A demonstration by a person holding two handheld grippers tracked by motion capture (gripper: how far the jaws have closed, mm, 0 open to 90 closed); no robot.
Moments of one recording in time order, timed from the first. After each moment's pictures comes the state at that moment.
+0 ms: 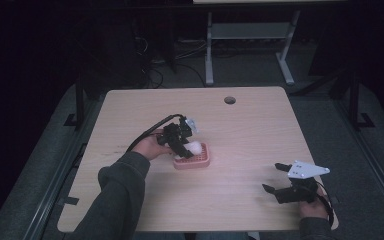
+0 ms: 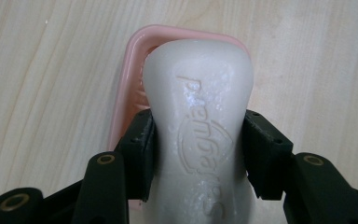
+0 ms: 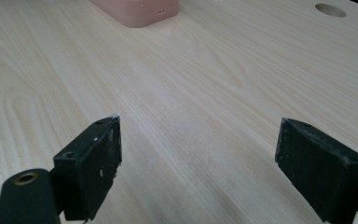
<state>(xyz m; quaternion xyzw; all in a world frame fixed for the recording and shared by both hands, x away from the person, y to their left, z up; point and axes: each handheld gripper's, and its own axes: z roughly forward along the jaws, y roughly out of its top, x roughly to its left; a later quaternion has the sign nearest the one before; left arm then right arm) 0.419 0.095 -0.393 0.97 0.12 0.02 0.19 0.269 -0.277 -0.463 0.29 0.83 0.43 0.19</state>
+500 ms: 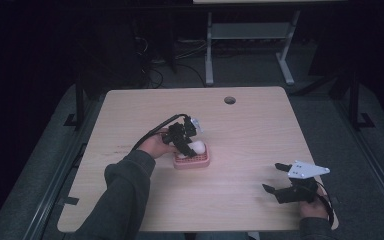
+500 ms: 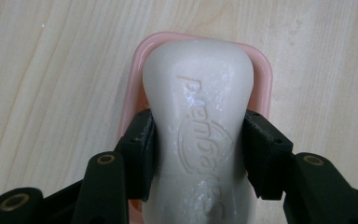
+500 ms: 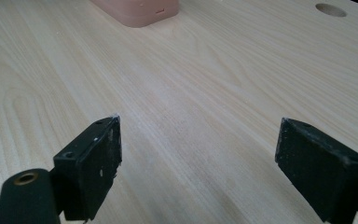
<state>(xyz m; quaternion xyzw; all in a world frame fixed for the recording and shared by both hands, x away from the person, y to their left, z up) 0.430 0.085 -0.405 0.97 0.12 0.01 0.19 0.270 -0.277 -0.463 0.29 0.83 0.43 0.19</state>
